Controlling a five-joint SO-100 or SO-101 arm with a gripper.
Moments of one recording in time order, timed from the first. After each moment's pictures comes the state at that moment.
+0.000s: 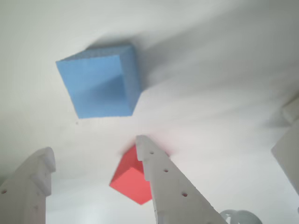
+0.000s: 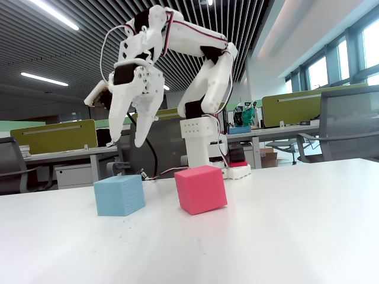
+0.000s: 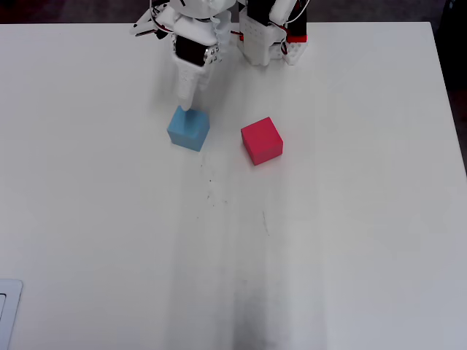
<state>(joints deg) 44.4 126.4 125.7 65.6 1.4</state>
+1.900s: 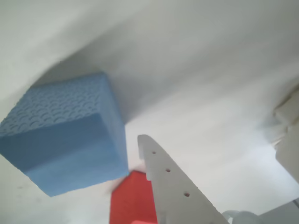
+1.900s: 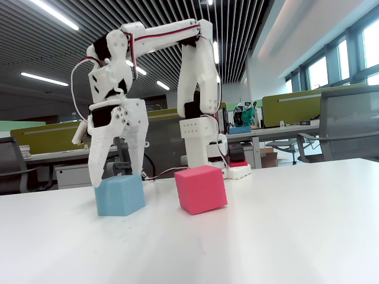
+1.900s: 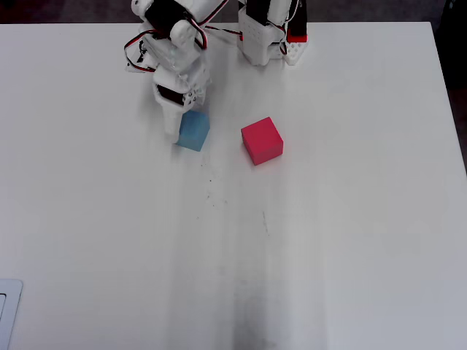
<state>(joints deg) 46.9 96.8 115.5 63.2 1.2</state>
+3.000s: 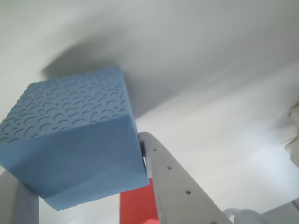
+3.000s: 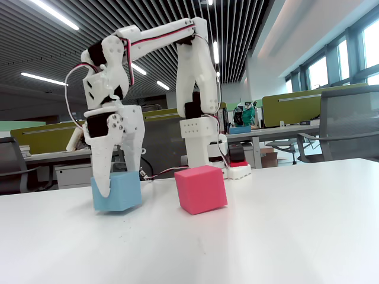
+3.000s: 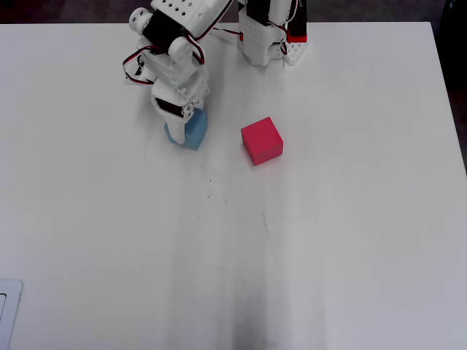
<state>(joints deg) 45.3 91.5 110.7 62.8 1.2</state>
